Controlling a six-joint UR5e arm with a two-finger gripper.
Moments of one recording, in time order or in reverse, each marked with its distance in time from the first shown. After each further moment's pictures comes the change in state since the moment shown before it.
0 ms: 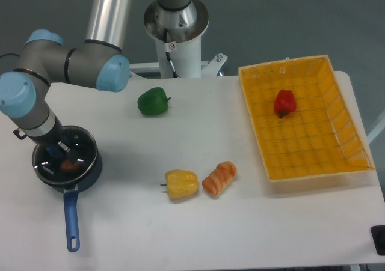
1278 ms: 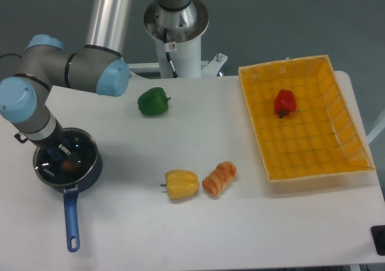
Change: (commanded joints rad) arm -0.002 -0.009 0.003 0.006 0.000 -0.002
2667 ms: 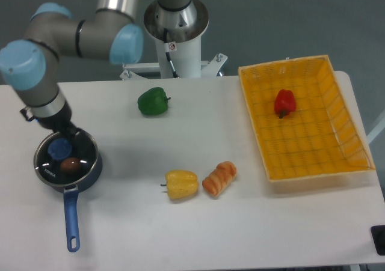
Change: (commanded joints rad) arm 0.185 0.254 -0.046 -0.083 0.071 0.174
